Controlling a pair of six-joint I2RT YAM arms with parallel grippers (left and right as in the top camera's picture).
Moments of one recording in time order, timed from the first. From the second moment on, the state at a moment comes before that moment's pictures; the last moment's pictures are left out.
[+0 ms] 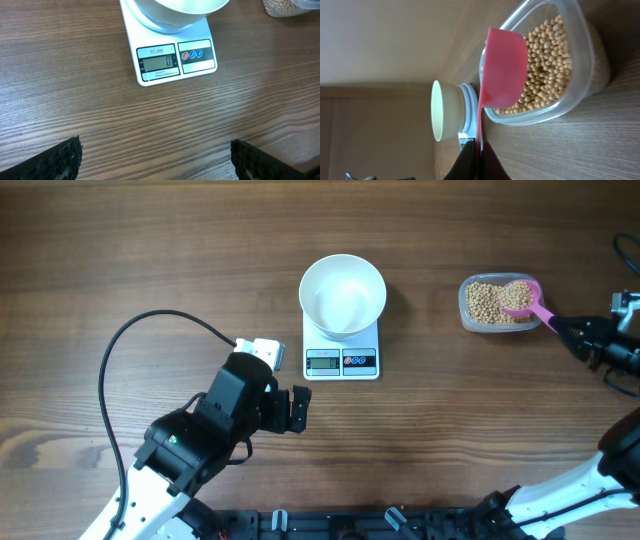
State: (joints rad) left arm -0.61 0.94 0.82 -0.78 0.00 -0.42; right arm -0.80 1.93 1.33 -1.12 -1.17 -0.38
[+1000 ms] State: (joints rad) left arm -0.61 0.94 0.82 -0.78 0.00 -0.42; right arm -0.80 1.93 1.33 -1.22 -1.37 -0.42
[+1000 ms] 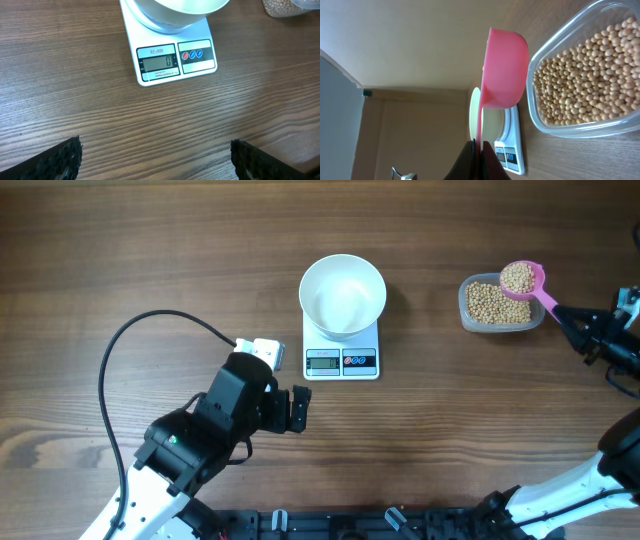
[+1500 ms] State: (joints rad) left arm -0.61 0.94 0.82 -0.78 0.00 -0.42; right arm -0.65 1.93 1.33 -1.24 -1.49 -0.42
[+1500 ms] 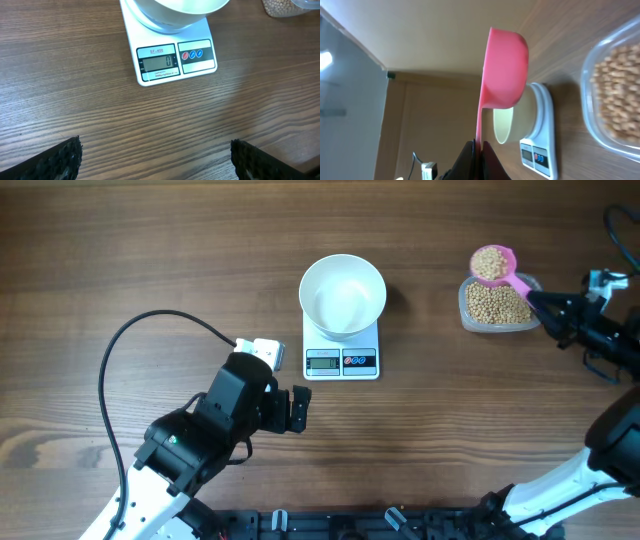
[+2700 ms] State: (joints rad) left arm -0.61 0.94 0.82 -0.78 0.00 -0.42; right arm 0.00 1.84 1.35 -0.59 -1.23 0.26
